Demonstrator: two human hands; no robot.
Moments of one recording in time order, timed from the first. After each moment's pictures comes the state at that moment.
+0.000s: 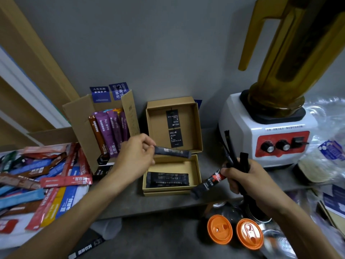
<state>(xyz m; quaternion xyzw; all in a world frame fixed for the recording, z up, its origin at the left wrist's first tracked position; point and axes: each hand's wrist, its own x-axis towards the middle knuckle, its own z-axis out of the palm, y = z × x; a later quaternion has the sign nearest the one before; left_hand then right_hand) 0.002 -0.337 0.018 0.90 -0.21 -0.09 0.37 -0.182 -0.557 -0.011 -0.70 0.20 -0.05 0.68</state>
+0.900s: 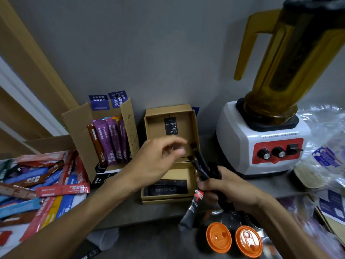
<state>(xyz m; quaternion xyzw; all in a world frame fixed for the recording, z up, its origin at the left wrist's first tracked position) -0.006 -0.361 0.039 0.81 -0.44 -0.12 0.37 -0.151 -0.541 -0.004 -0.64 0.02 0.15 0.76</state>
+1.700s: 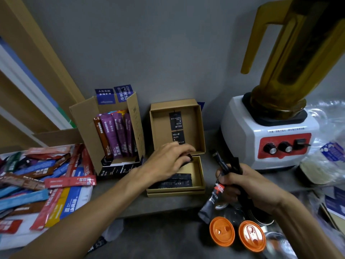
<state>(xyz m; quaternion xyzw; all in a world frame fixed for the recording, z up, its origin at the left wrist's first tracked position) 0.010 -0.376 -0.017 0.82 -0.53 -0.08 0.21 -0.170 -0.560 -0.020 -0.60 0.11 0.12 0.79</state>
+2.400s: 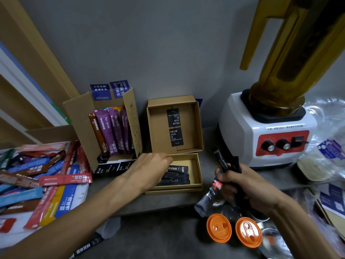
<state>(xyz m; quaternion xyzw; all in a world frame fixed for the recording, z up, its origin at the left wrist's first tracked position) 0.004 -0.342 -0.028 0.84 -0.55 -0.02 -0.02 -0.174 -0.551 -0.022 -0.58 0.17 0.08 0.79</state>
